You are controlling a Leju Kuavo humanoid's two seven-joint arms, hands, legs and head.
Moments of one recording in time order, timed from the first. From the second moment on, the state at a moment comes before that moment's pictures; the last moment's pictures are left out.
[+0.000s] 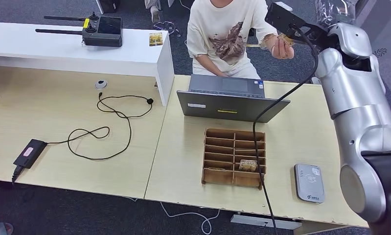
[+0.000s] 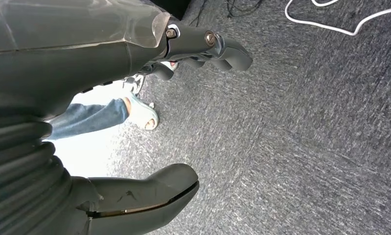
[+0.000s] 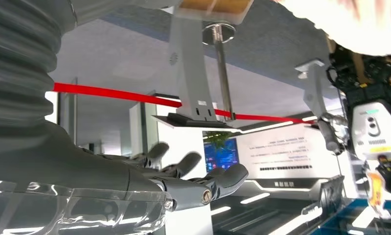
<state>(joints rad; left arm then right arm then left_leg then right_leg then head) 0.00 -0.13 0.27 -0.18 -1.51 0.01 -0.03 -1.29 -0.11 0.25 -0.31 1.16 0.06 -0.01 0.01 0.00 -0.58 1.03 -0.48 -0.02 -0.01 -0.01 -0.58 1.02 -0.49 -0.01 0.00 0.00</state>
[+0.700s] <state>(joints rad) 0.00 -0.13 0.27 -0.18 -1.51 0.02 -0.01 -0.79 -0.25 0.00 -0.82 0.41 0.10 -0.47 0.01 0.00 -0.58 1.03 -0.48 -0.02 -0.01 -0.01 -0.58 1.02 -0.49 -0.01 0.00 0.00</state>
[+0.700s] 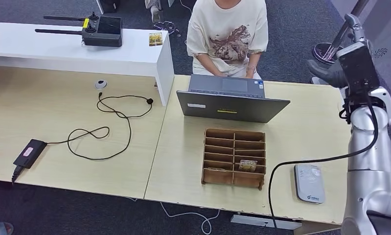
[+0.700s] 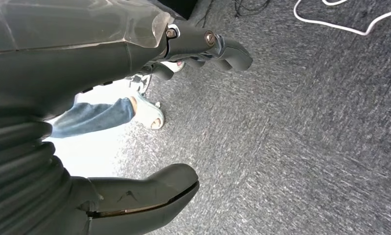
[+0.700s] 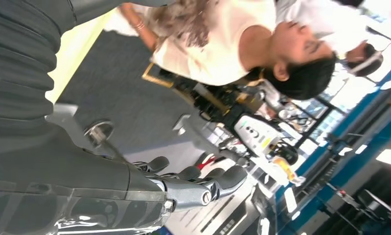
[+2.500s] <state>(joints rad) 0.00 -0.16 0.32 -0.18 -1.51 0.01 0.08 0.20 -0.06 0.26 -1.78 1.49 -0.06 0.19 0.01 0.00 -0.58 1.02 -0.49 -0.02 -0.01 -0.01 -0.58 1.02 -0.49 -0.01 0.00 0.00</state>
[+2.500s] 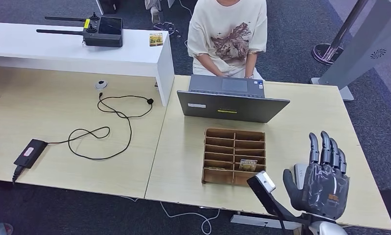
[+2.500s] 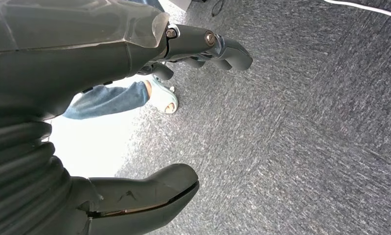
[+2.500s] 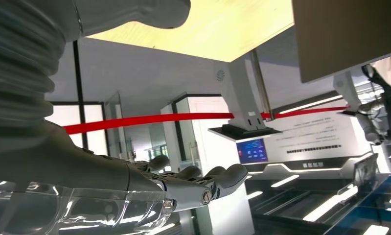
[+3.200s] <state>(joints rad) -0.01 -0.16 0.30 -0.18 -1.51 -0.01 0.07 0.04 -0.02 0.35 -1.57 1.45 -0.05 0.13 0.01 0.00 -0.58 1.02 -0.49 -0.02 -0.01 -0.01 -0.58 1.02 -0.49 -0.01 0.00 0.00</state>
